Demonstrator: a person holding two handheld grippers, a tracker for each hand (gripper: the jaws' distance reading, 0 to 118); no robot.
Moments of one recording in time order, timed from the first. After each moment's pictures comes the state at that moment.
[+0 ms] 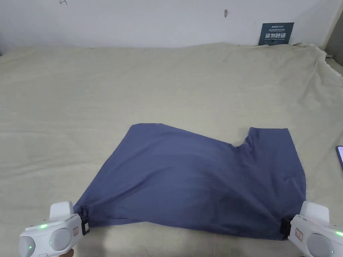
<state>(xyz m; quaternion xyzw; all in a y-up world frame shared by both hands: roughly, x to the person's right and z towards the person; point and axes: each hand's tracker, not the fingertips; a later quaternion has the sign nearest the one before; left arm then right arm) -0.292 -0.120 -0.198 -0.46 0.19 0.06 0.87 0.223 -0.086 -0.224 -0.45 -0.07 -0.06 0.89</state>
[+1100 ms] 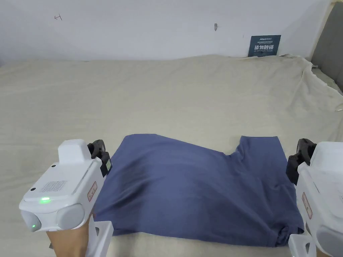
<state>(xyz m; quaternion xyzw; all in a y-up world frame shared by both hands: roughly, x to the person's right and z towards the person) -0.192 0.050 -0.222 -0.15 0.06 0.04 0.99 0.201 0.065 -0.206 -0.12 -0.04 0.03 0.99</state>
